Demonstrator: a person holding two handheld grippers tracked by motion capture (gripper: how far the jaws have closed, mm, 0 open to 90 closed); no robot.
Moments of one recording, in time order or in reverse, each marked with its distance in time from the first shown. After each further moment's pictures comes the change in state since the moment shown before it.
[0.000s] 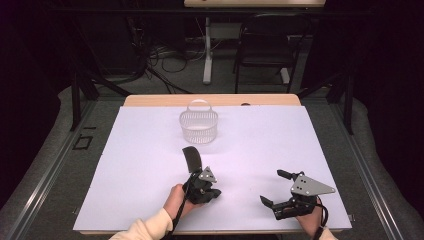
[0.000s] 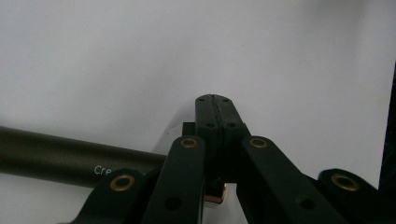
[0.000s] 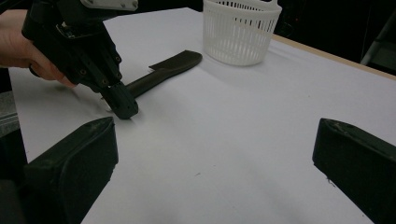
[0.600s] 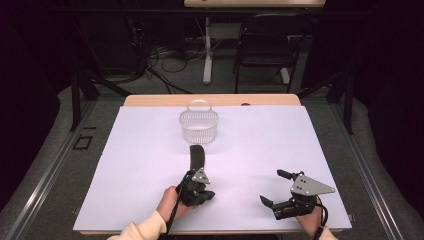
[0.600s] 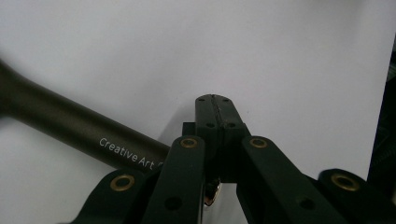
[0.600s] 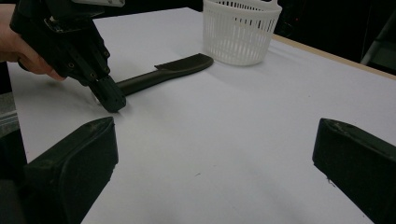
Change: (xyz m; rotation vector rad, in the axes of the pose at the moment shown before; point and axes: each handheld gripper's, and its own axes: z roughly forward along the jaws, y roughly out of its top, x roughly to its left) left arm 0.002 -0.013 -0.013 0.011 0.013 -0.027; right arm 0.000 0.000 0.000 0.003 0.000 0.001
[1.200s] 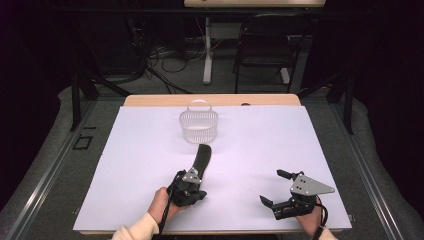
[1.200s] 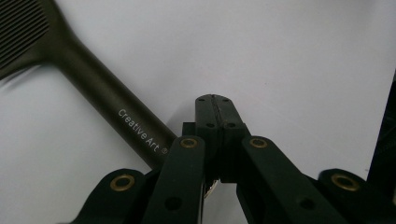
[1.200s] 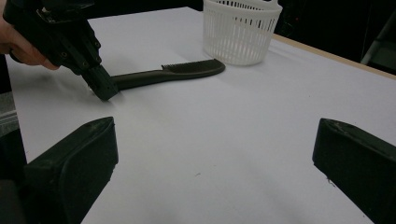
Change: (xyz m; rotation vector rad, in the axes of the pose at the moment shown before) left arm 0.008 -0.015 -0.017 -0.001 0.036 -0.031; right arm 0.000 0.000 0.000 0.002 -0.001 0.000
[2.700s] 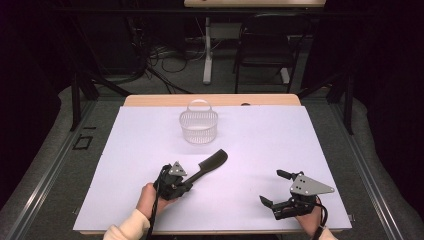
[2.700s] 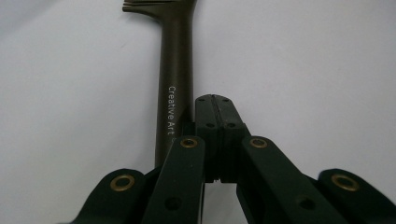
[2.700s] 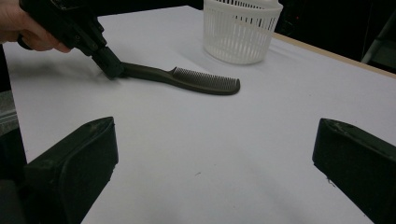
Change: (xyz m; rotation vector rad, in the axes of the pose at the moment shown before) left arm 0.029 -0.013 -0.018 -0.005 0.118 -0.063; right arm 0.000 0.000 0.001 0.006 0.001 0.000
